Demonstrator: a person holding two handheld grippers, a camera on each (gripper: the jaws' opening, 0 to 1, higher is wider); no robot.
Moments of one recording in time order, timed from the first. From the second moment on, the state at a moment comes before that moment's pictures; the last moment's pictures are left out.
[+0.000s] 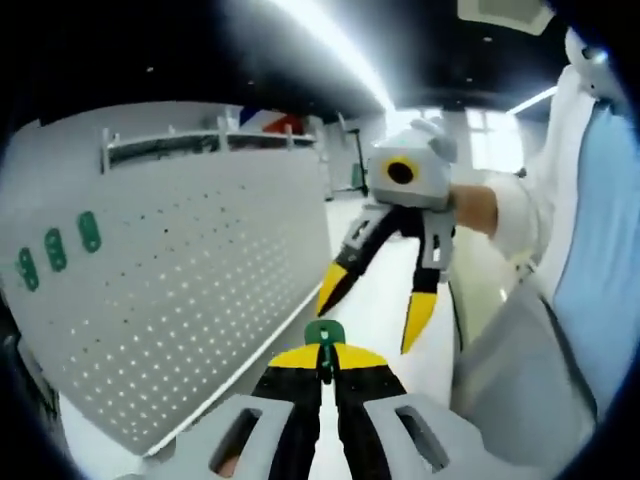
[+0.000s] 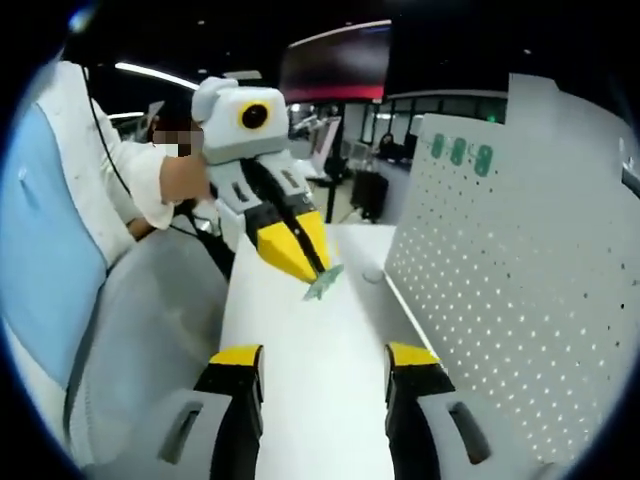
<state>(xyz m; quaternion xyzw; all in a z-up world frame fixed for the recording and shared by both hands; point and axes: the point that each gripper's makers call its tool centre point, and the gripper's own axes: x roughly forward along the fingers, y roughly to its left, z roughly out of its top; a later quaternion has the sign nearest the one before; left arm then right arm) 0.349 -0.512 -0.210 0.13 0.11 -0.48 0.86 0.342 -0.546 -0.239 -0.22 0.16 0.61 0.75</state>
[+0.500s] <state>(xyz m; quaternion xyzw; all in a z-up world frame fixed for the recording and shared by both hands) 0.409 -0.492 -0.138 0.09 0.03 -0.33 0.94 0.357 -0.557 -0.212 -0.19 0.13 0.56 0.79</state>
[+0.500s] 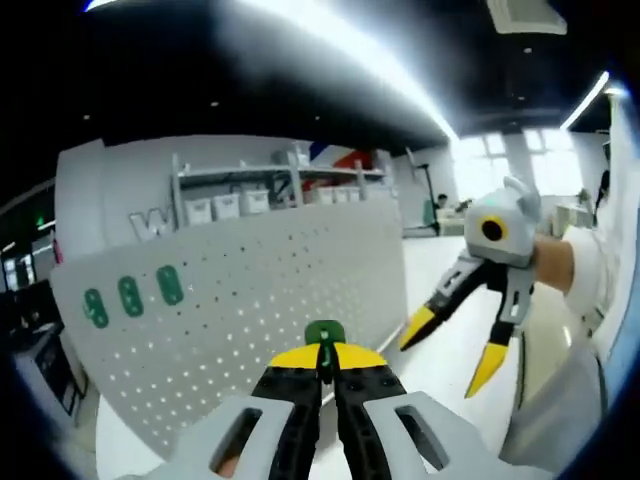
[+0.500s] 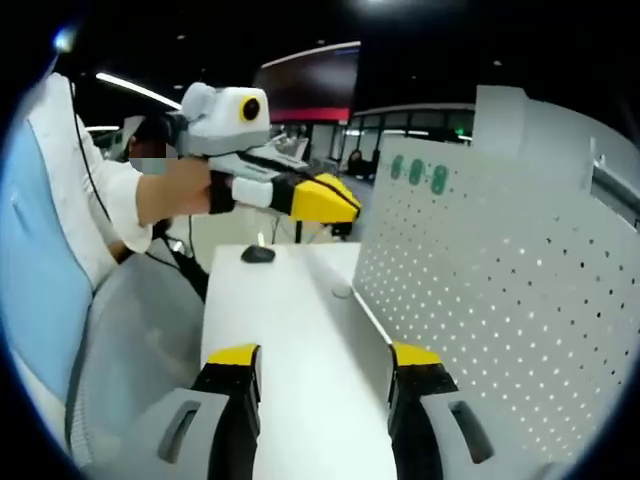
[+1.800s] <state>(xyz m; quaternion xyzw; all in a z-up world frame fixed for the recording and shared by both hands) 0.536 -0.472 -0.093 0.02 -0.02 -0.13 0.99 0.387 -0.633 -0.164 -0.09 0.05 0.44 0.89</state>
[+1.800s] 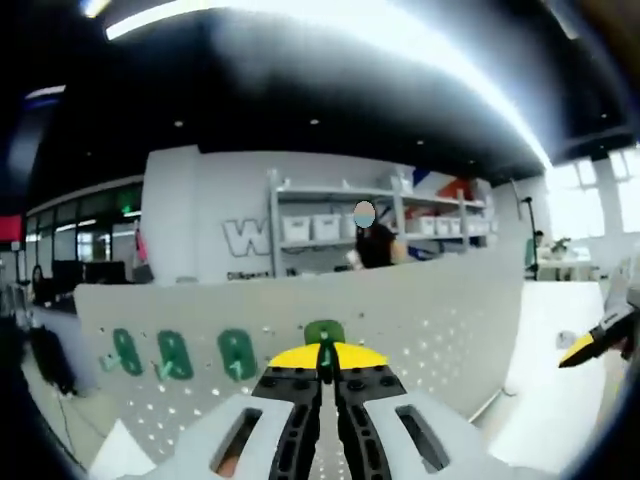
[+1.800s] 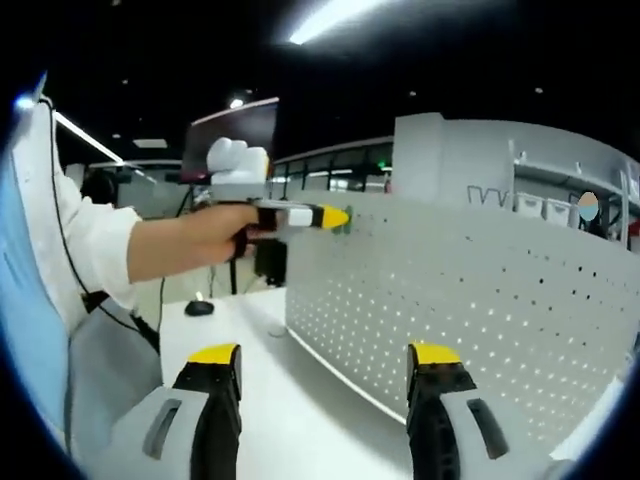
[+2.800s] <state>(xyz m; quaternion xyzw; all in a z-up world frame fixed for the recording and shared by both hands) 0.562 -0.465 -0.100 0.03 -0.03 -0.08 1.00 0.390 -0.650 -0.162 -0.08 0.04 0.41 0.91</state>
